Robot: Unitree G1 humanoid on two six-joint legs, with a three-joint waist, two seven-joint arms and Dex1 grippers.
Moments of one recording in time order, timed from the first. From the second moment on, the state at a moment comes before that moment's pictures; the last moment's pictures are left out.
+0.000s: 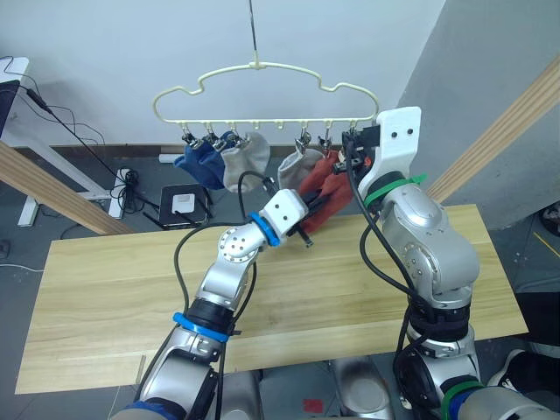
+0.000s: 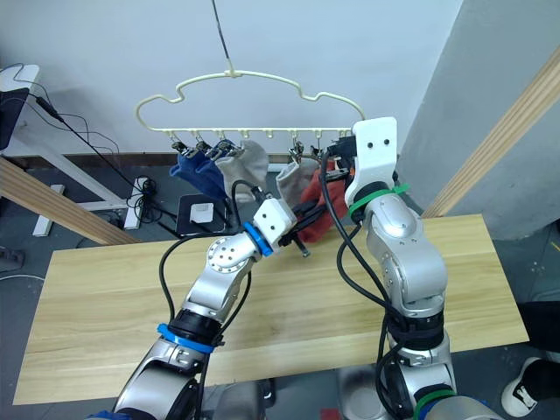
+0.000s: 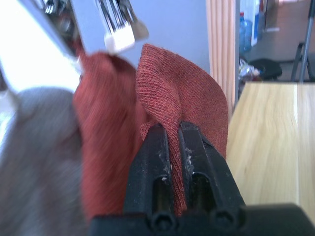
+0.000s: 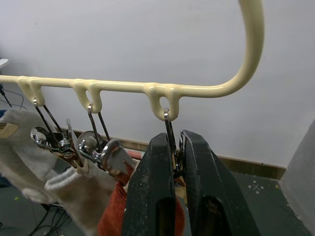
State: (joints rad) left arm -0.57 0.14 -0.19 0.28 -0.03 -0.16 -0.60; right arm -0.65 -0.04 0.02 -0.45 0.10 0.86 0.05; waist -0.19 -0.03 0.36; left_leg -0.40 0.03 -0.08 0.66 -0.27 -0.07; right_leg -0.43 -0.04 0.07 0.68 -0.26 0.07
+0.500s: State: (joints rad) left arm -0.61 0.11 -0.18 0.31 -0.04 -0.14 -0.60; right arm -0.65 -0.04 0.02 -0.45 0.10 0.86 0.05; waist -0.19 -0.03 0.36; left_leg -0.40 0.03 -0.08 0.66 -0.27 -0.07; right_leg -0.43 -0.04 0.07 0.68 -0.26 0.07
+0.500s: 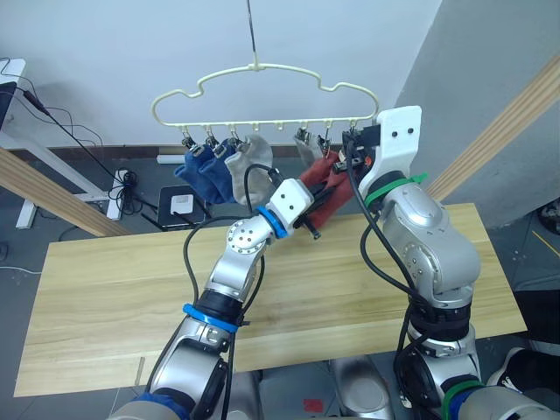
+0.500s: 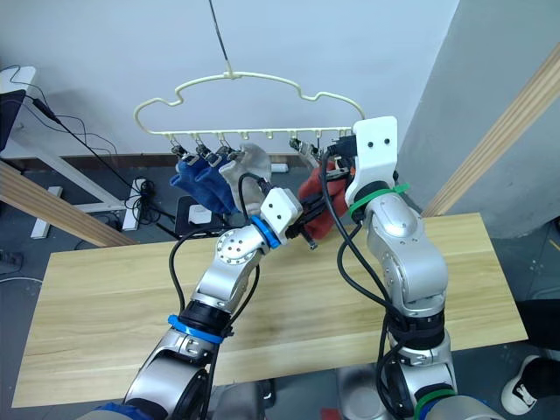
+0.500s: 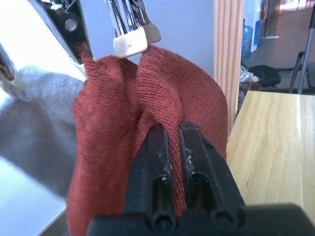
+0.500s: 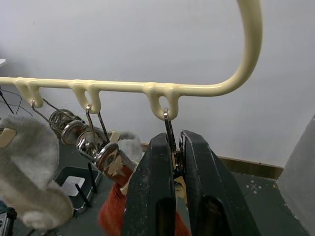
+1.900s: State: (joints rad) left arm -0.42 0.57 -0.02 -0.15 -0.39 0.31 -0.95; right arm -0.52 -0.52 -0.09 -0.67 0.42 0.94 0.53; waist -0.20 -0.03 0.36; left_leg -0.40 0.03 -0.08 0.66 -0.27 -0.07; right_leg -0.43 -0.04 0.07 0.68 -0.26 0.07
